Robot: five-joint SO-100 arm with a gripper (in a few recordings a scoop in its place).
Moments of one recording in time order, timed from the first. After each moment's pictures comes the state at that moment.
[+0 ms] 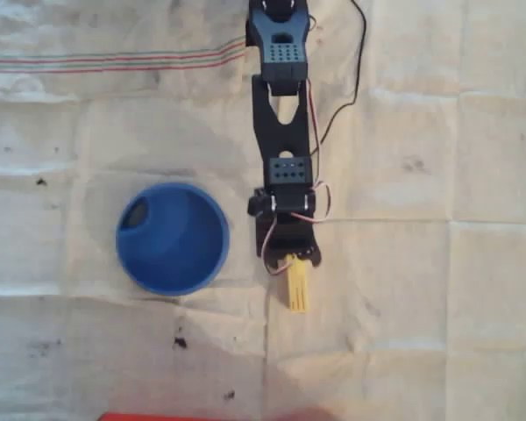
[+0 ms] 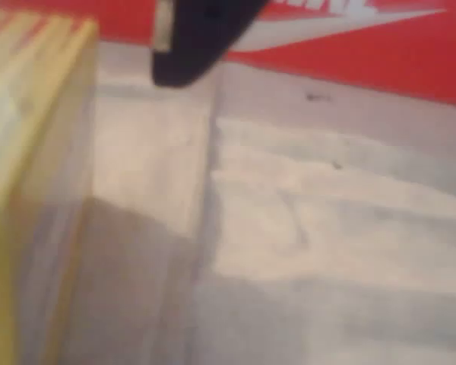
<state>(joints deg) -11.7 33.9 21.4 74.4 -89.9</state>
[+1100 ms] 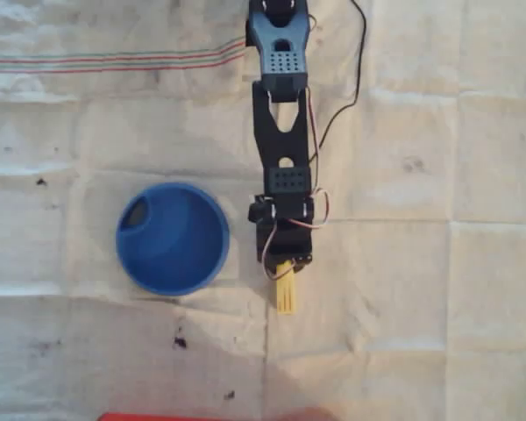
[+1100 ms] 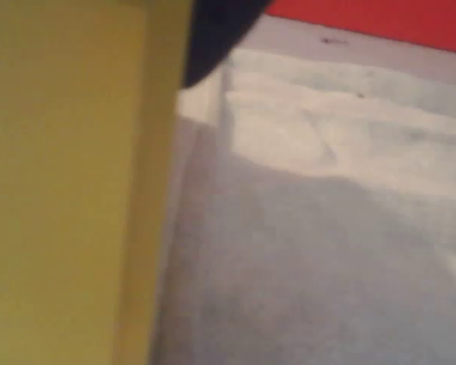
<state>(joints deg) -11.8 29.3 21.3 71.5 -89.9</state>
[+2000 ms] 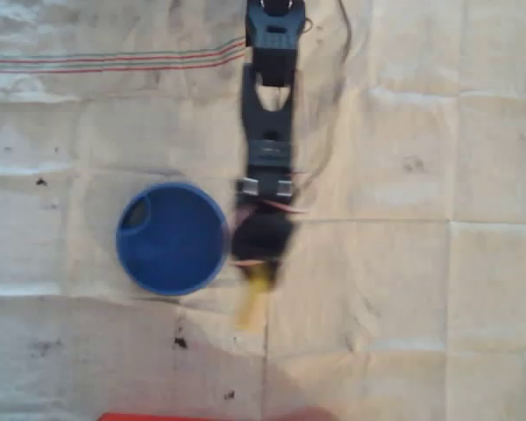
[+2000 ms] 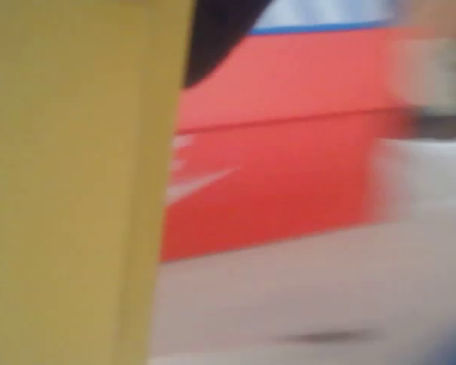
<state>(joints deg) -0.7 42.5 19.9 71.6 -72.4</state>
